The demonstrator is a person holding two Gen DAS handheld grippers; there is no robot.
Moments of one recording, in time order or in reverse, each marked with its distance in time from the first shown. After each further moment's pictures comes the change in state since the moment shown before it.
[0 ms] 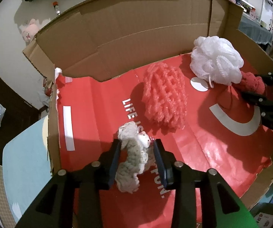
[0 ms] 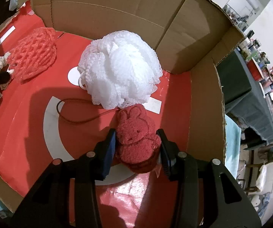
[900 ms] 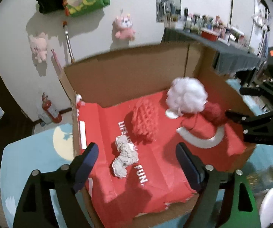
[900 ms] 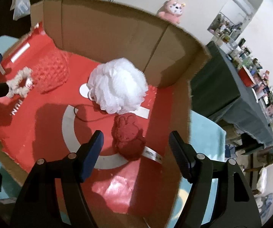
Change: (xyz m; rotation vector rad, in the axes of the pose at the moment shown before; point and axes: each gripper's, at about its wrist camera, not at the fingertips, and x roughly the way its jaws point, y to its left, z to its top) left arm -0.093 -0.003 -0.018 -0.074 -0.249 -0.086; right arm -0.072 -0.002 -0.007 0.024 -0.112 -0.014
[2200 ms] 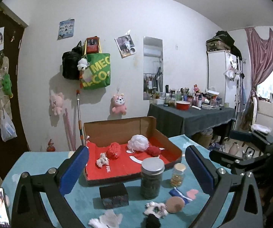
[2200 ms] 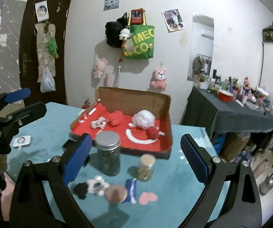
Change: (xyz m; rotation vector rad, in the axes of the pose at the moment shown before) left arm -0.258 -0.103 -0.160 -0.051 -0.603 -0.031; right arm -0.278 0.038 -0.203 0.253 -0.599 0.102
